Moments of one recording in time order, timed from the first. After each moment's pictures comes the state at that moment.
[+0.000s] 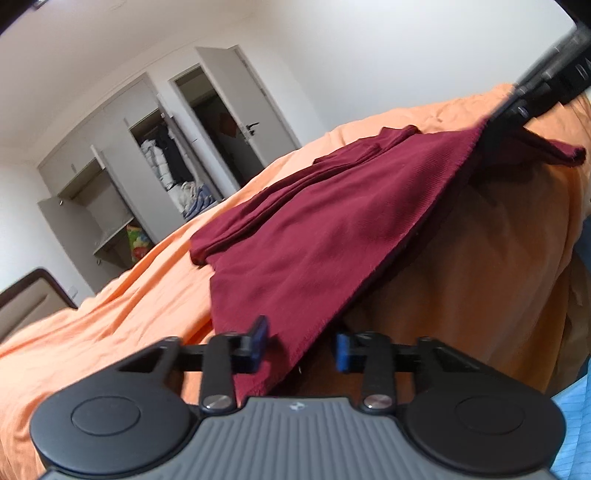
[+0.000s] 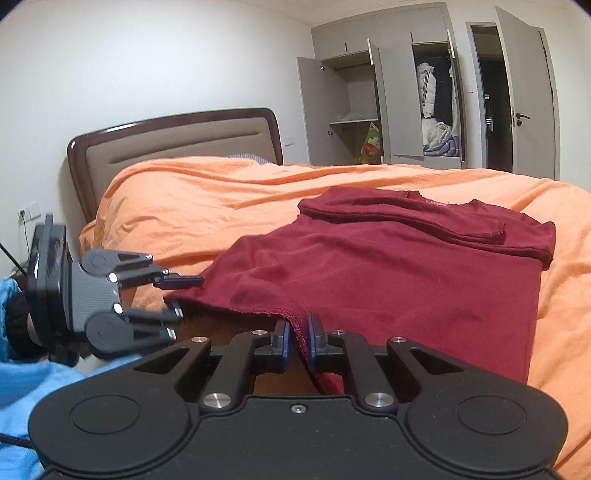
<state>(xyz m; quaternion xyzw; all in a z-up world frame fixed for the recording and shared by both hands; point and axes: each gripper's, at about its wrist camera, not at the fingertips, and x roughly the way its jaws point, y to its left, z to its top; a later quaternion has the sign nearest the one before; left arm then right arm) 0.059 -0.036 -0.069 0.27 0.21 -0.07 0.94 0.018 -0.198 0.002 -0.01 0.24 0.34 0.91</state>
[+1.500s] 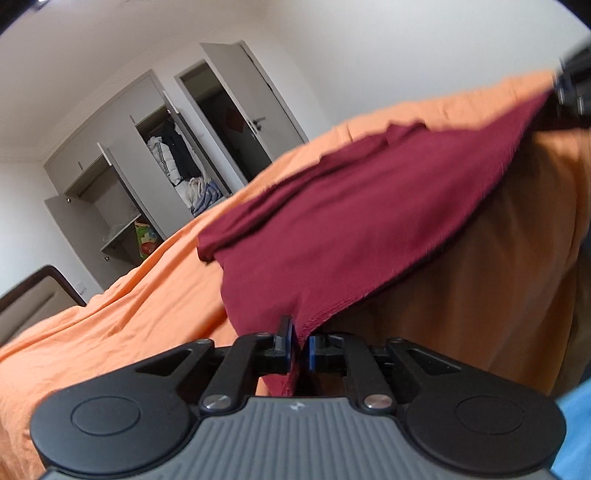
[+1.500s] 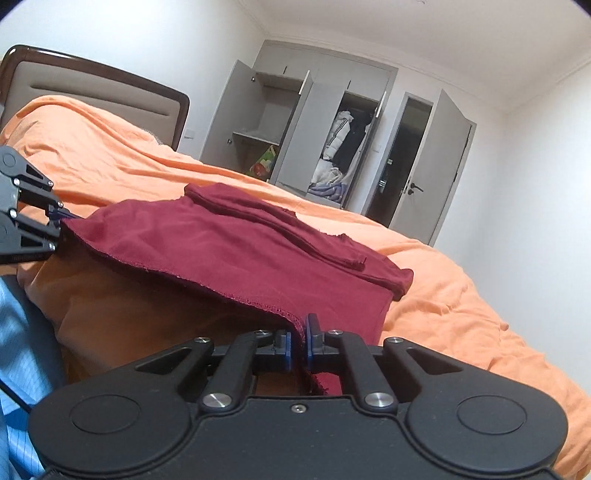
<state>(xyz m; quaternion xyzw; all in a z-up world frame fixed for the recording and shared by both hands) 0.062 -0.045 -0.074 0.30 0.21 -0.05 0.93 -0.025 -0.206 -0.032 -0.18 0.15 0.13 0.96</state>
